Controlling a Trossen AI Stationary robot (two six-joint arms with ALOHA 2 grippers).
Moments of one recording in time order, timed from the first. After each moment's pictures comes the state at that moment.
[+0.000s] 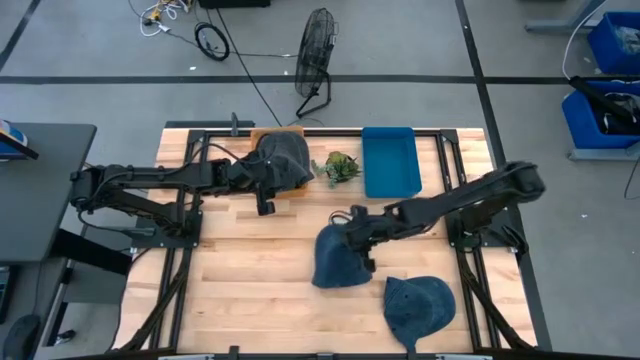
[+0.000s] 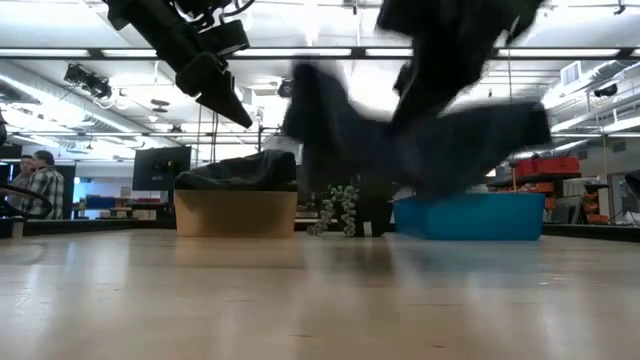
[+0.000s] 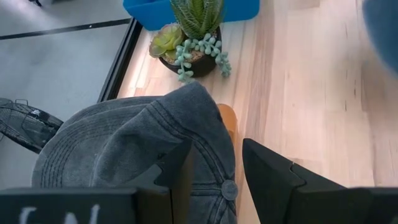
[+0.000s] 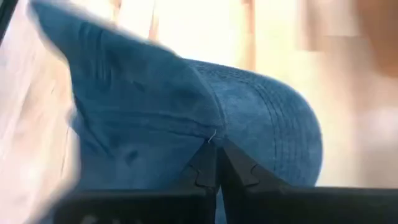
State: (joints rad) left arm 0.17 1.20 0.83 -0.34 -0.27 0.22; right arm 0.23 1.56 1.05 -0.39 0.06 0.13
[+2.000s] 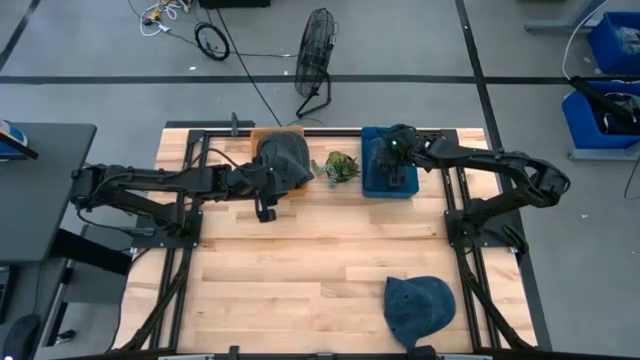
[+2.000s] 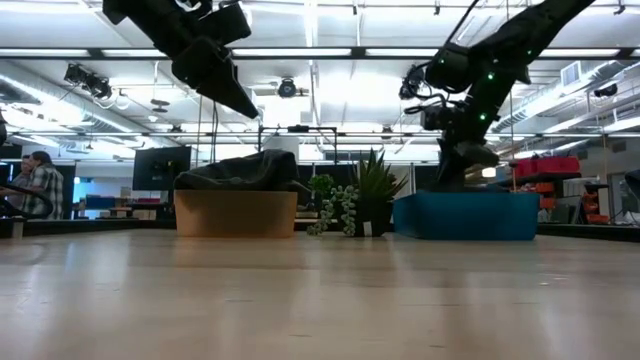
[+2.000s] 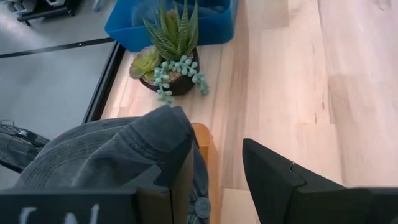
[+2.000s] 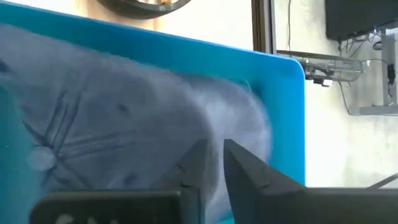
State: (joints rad) left arm 0.10 1.20 0.83 -0.30 -0.27 0.21; right arm -0.60 1.35 0.79 -0.39 0.21 -0.72
